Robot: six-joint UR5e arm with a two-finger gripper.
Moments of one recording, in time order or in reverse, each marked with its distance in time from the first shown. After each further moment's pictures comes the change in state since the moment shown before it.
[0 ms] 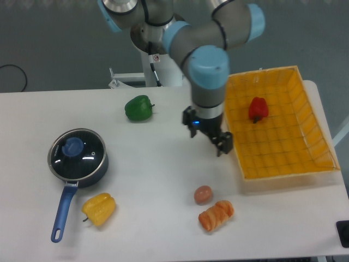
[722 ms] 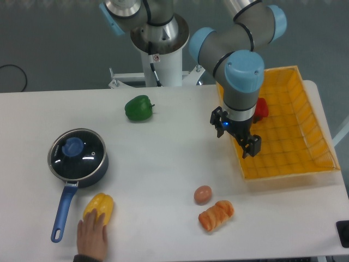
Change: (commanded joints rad) arm 0.208 -0.063 0.055 0.003 -0.012 0.437
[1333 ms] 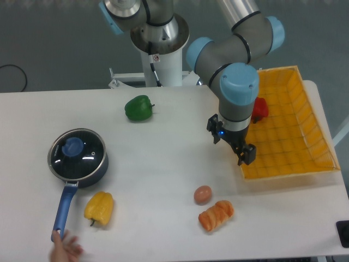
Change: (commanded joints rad) arm 0.038 -0.021 -0.015 0.003 0.002 0.024
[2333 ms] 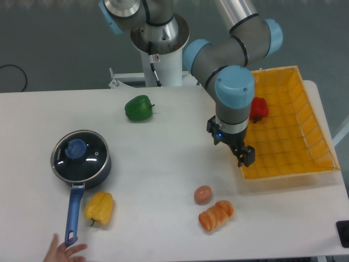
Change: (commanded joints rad) arm -0.049 -0.035 0.049 -0.006 0.043 -0.002
